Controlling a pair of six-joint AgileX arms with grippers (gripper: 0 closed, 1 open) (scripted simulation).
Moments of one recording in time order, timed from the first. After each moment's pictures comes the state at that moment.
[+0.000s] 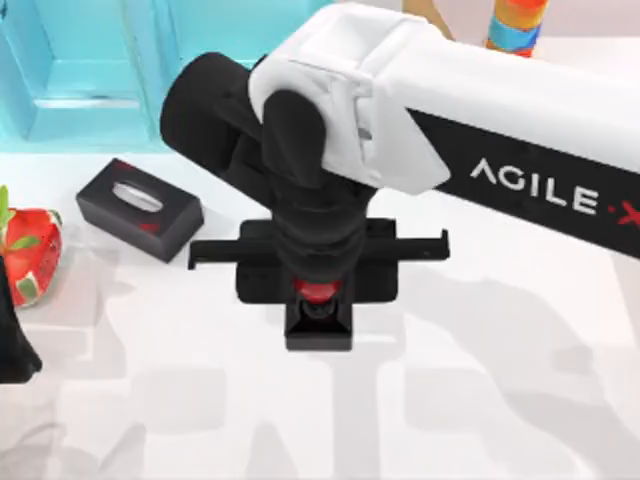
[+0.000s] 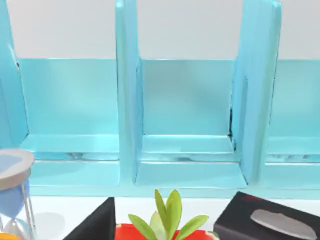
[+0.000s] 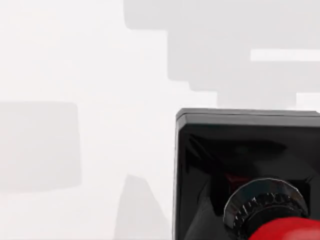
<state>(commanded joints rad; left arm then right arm) 0.00 0.00 0.00 0.00 0.00 0.00 0.95 2.05 1.87 -1.28 0.16 0.95</state>
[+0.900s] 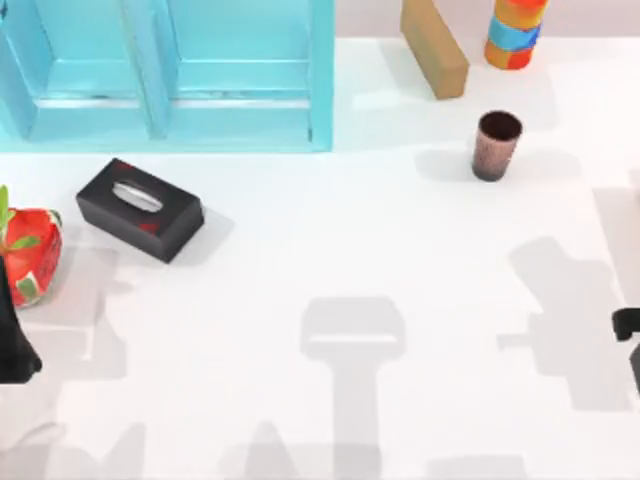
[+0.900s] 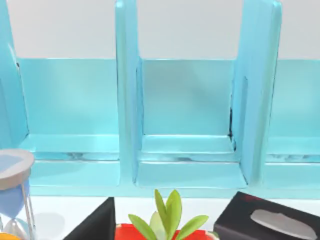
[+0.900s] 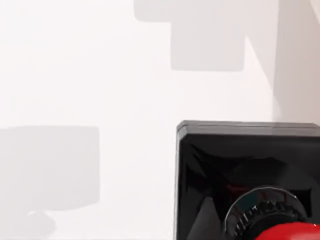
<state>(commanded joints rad) 0.00 0.00 0.00 0.00 0.00 0.00 0.44 1.13 1.02 -1.25 0.08 0.44</state>
